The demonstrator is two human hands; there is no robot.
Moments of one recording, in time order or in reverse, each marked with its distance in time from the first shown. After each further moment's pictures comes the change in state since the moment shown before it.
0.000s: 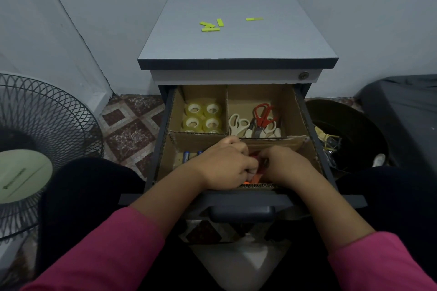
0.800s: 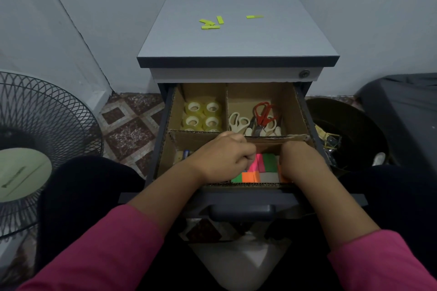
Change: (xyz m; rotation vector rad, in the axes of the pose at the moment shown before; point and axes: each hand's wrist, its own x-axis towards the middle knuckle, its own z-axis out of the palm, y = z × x) left_hand -0.006 0.004 -0.012 -0.202 0.134 -0.095; right_hand -0.001 0.013 -0.006 -0.129 0.150 0.229
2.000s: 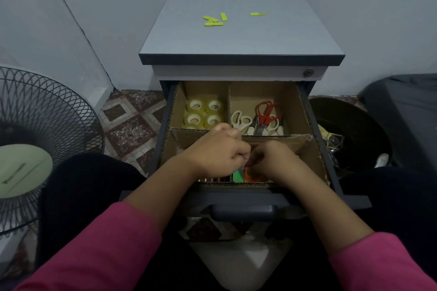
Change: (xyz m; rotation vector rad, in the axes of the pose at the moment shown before) left_hand -0.004 -0.008 -0.011 0.080 -0.045 -0.039; right_hand -0.011 -0.034 -0.003 0.359 -0.185 -0.227
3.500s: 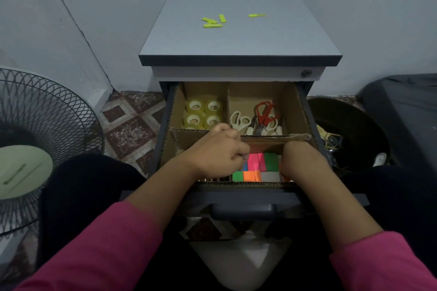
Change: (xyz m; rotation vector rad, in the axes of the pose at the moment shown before) left_hand 0.001 -0.001 0.002 -0.006 -0.020 0.006; right_hand 0.004 0.037 -0.009 -0.343 0.193 0.233
